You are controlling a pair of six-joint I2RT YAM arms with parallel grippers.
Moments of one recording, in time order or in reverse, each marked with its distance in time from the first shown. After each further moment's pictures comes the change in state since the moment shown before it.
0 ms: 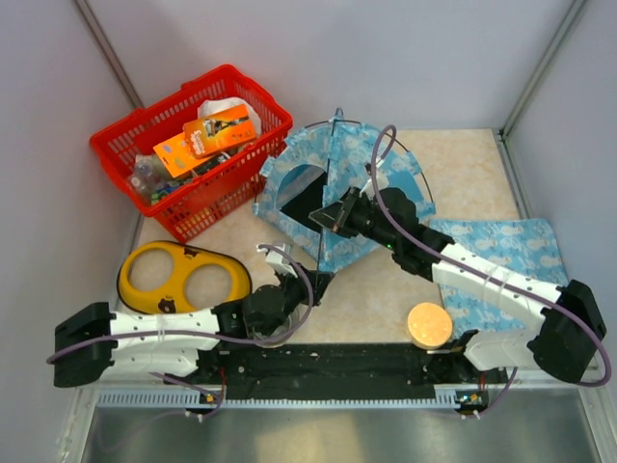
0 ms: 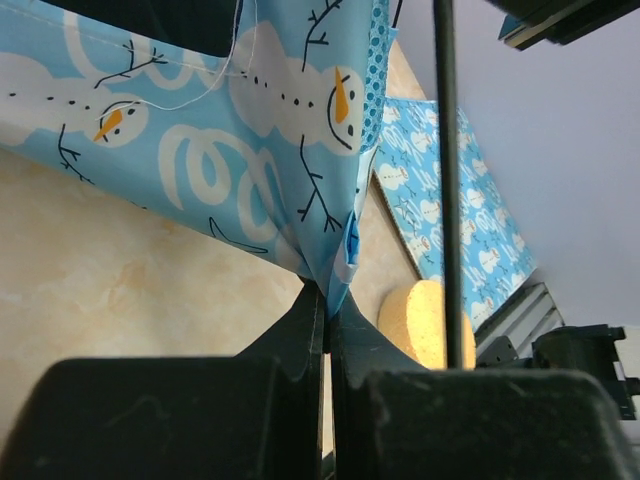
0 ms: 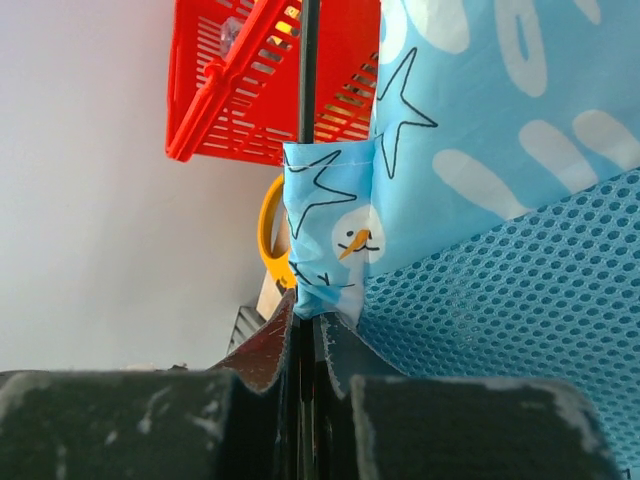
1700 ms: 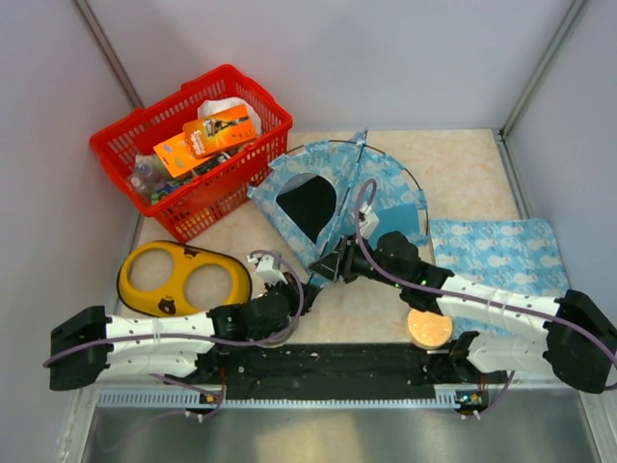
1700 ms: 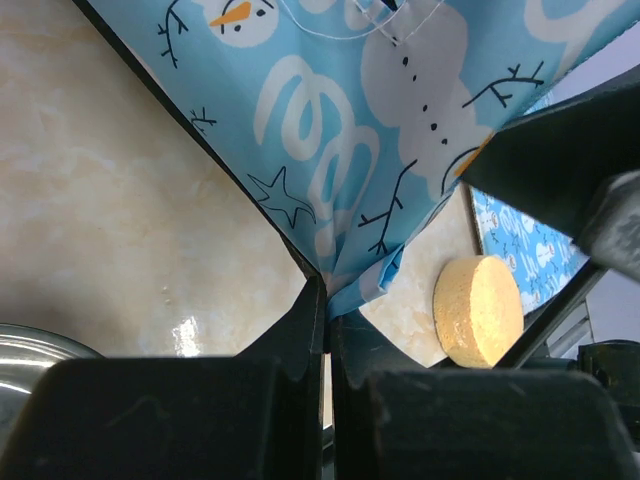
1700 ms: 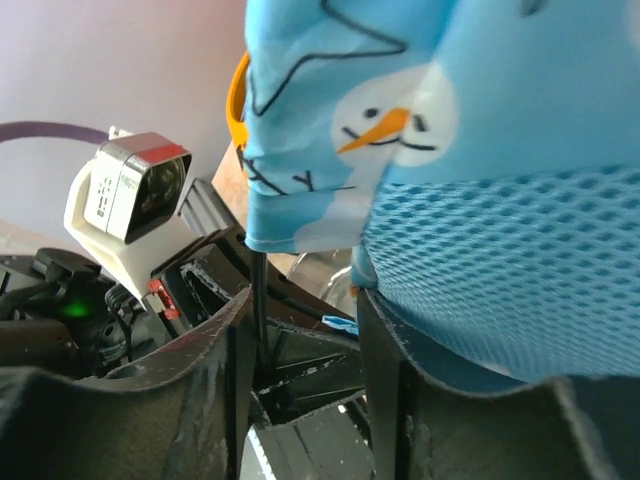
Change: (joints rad) left arm 0.005 -0.061 -0.043 -0.282 -0.047 -0.299; right arm 0.124 -0.127 -0.352 0.216 -0.093 -0.175
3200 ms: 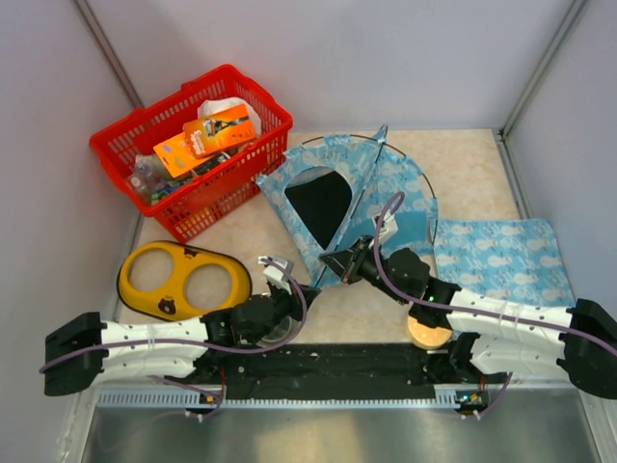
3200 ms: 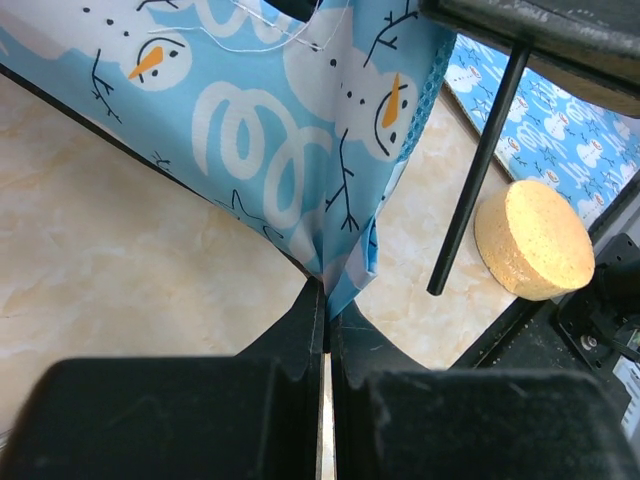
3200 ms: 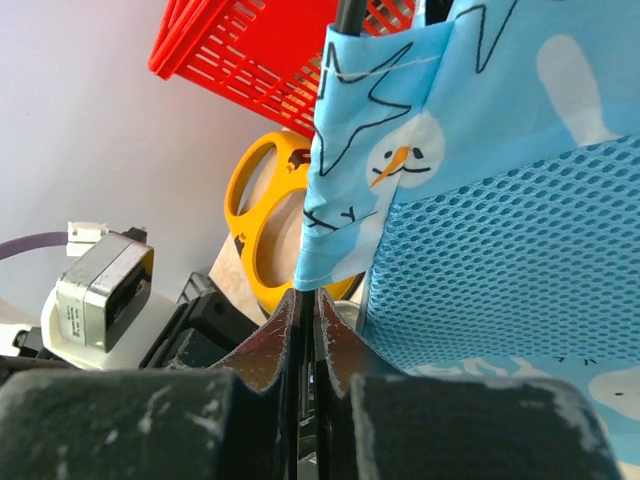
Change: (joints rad) left arm 0.010 -0.072 -0.104 0.199 0.145 0.493; right arm 0.092 -0.093 -0.098 0.153 0.317 0.021
